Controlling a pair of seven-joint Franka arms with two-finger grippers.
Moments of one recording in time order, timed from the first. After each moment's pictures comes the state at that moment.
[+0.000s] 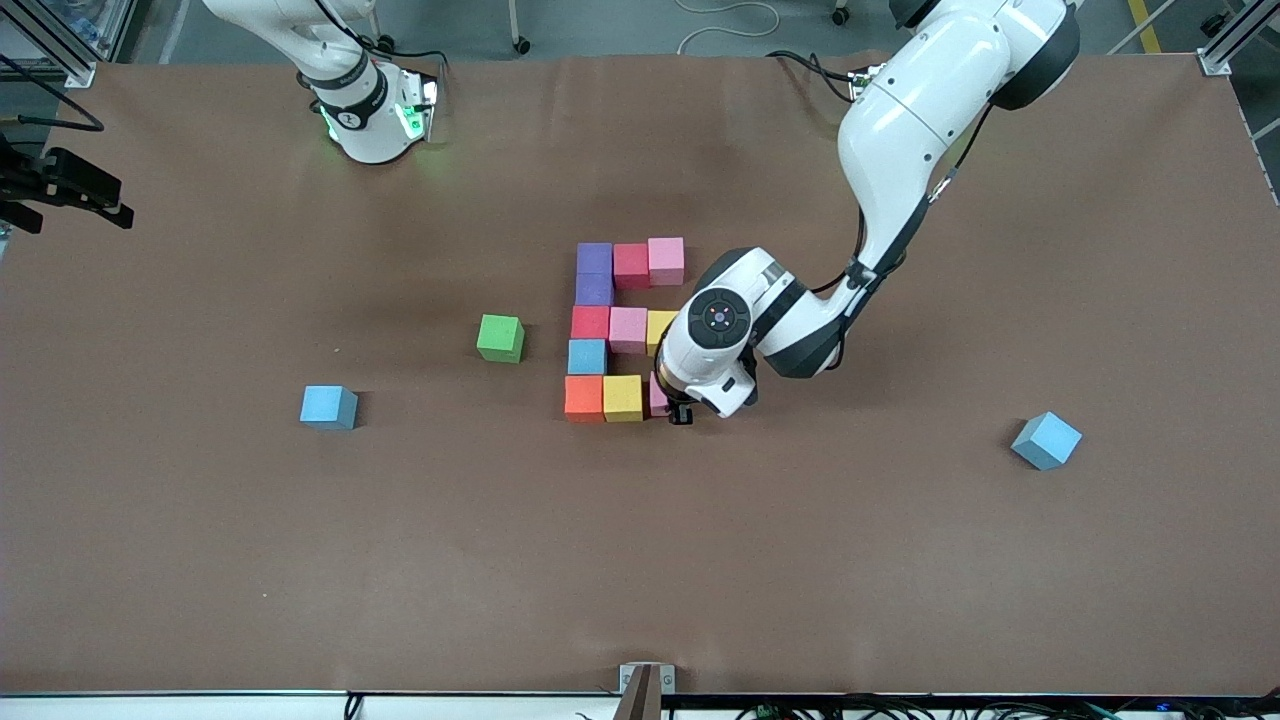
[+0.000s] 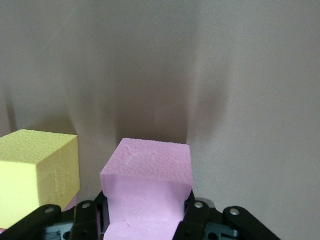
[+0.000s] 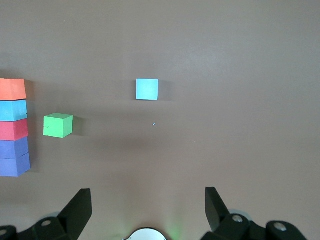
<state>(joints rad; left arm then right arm) -0.40 0.85 -0.38 -1.44 0.18 2.29 -2.39 0.01 -0.07 -0.08 -1.57 0.00 1.43 -0.11</state>
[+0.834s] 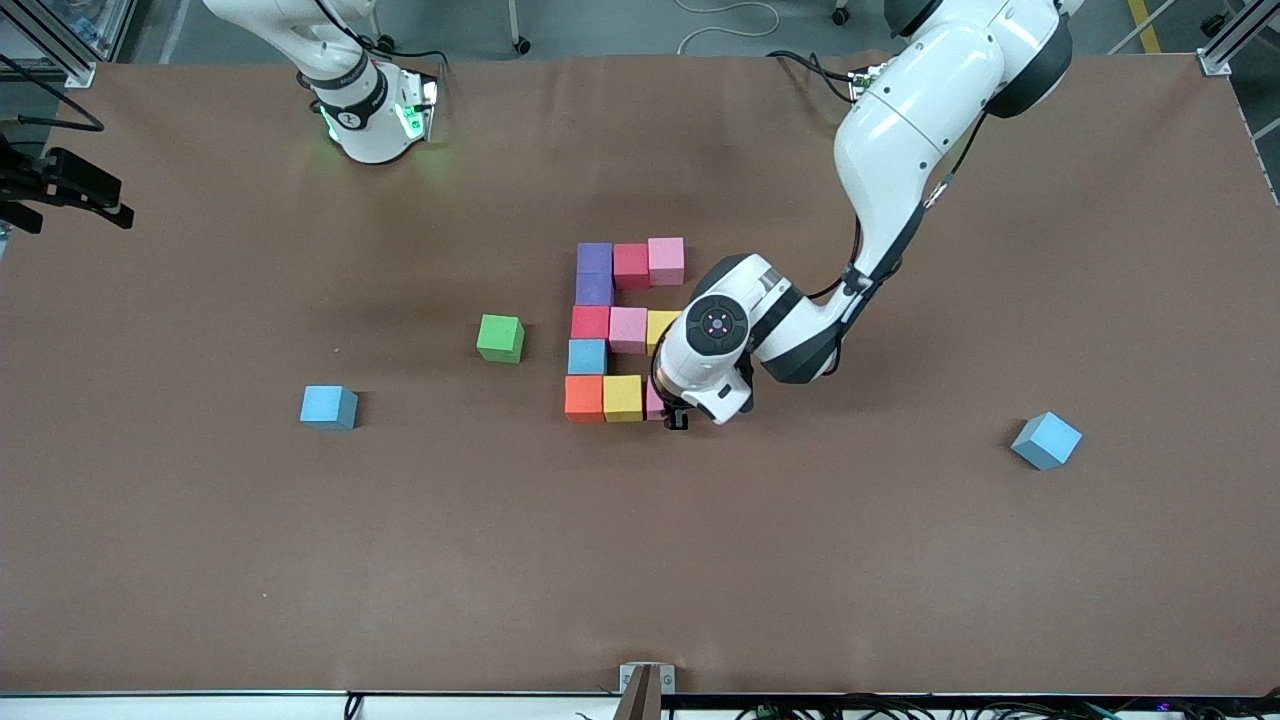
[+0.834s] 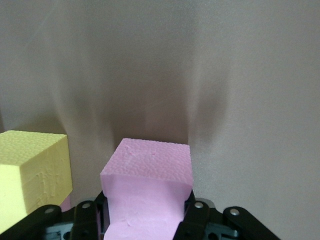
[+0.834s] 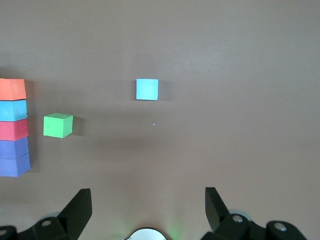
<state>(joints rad) -0.40 0.88 -0.38 -1.41 0.18 2.29 -2.36 0.01 -0.07 -0.08 -1.57 0.00 1.43 -0.11</state>
